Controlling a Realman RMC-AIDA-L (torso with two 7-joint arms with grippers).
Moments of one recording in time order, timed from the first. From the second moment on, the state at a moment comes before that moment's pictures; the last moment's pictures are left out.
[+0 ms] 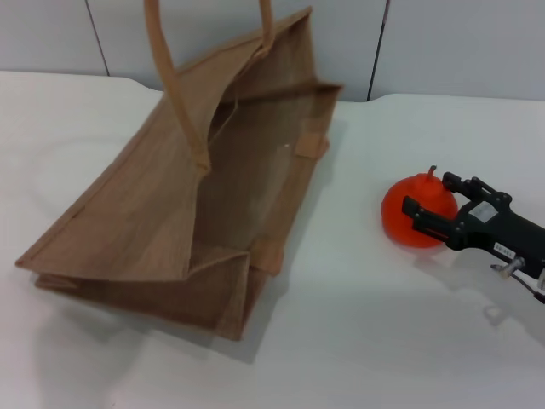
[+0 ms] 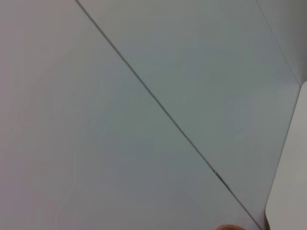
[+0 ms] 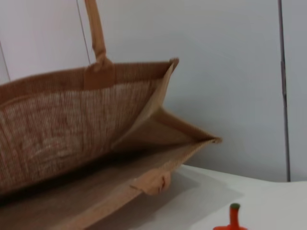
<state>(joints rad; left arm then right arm) -0.67 -2.03 1.00 1.76 -0.79 -1.37 1.18 0.65 2.01 1.67 -0.12 -0.64 1.22 -2.46</state>
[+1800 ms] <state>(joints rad) -0.66 -2.03 1.02 1.76 -0.72 -1.35 1.14 0.67 2.00 1.63 0.01 -0.64 1.08 -2.32</state>
